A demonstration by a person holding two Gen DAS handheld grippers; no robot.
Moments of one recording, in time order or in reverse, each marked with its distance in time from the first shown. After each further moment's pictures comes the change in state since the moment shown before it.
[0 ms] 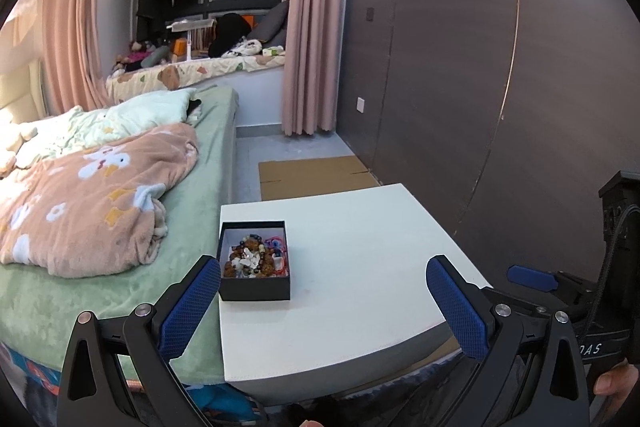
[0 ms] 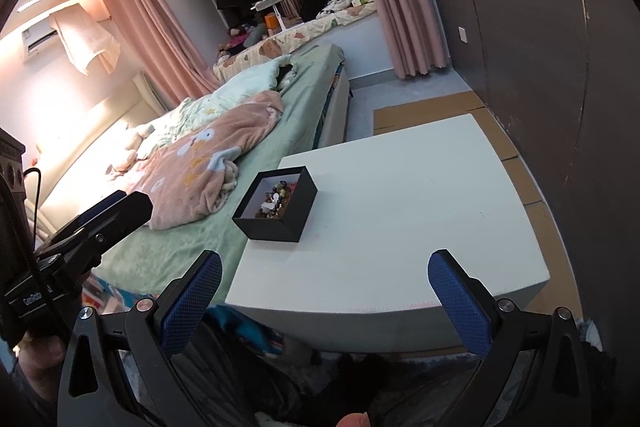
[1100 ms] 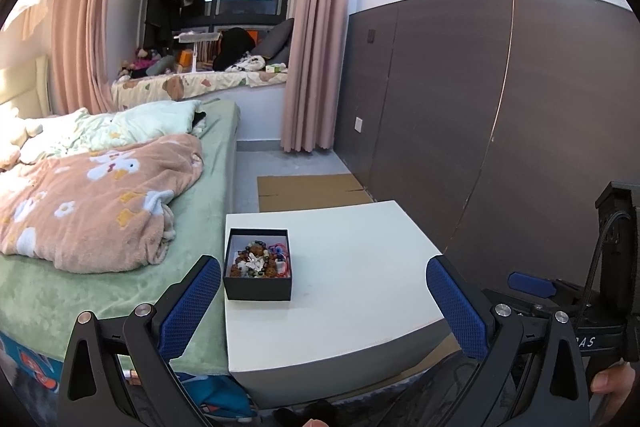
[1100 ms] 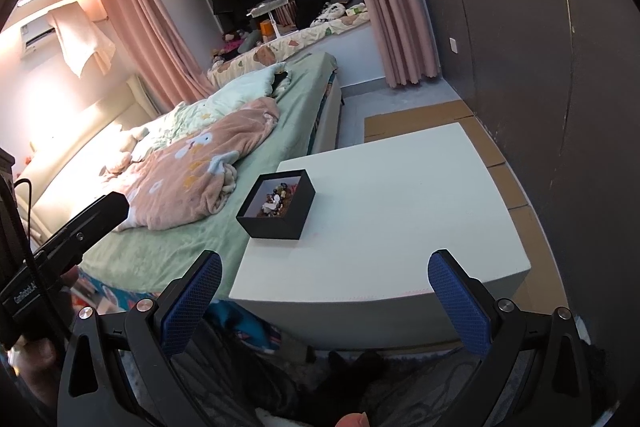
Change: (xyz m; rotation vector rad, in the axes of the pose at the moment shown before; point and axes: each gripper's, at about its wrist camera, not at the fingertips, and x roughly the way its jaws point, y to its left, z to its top) left arm -0.036 -0.001 -0.004 -0.020 -0.061 -0.009; right arm -0.022 0.008 0.000 0.001 -0.020 -0.026
